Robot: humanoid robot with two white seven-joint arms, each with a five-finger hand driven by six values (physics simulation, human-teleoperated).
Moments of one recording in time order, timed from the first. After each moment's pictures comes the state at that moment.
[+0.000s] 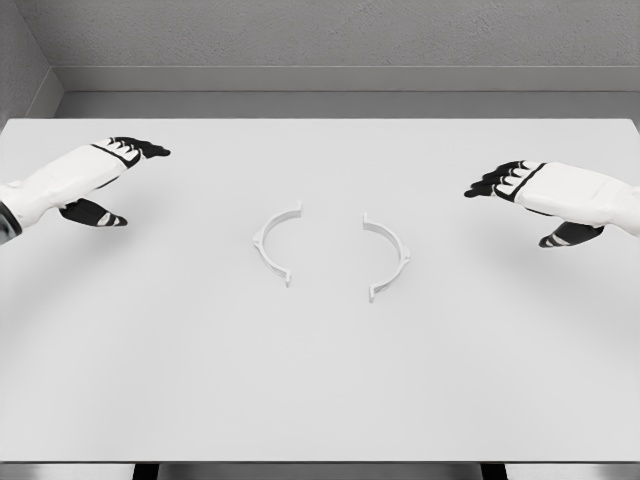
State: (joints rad) left arm -0.42 0.66 -0.22 -1.28 -0.49 -0.61 -0.40; right arm -0.40 -0.91 0.33 -1.59 0.35 -0.55 0.58
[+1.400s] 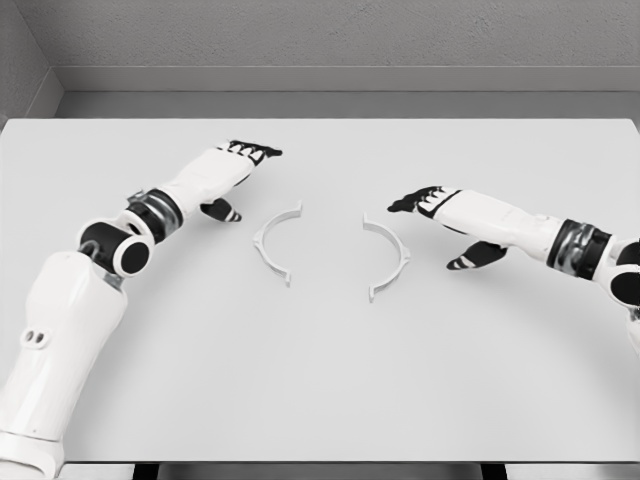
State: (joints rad) left arm -0.48 0.23 -0.29 -1.30 -0.90 -0.28 -0.39; right arm -0.37 -0.59 0.34 -1.48 0.37 -0.54 0.57
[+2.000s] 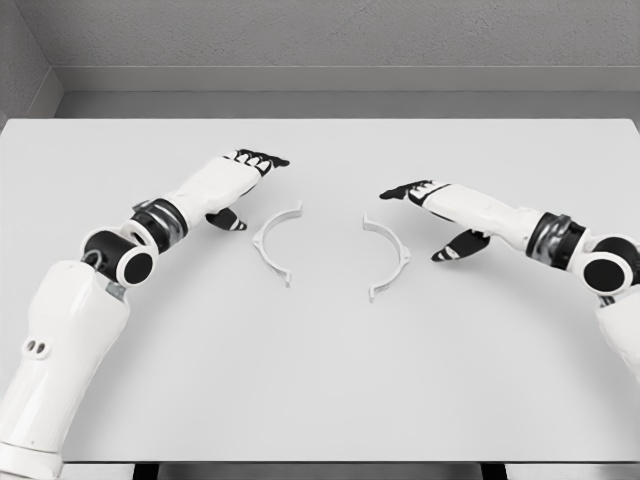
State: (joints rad) left arm -0.45 0.24 -0.31 -1.34 -0.90 -0.28 -0.39; right arm -0.44 -0.50 0.34 -1.32 0.37 -0.54 0.57
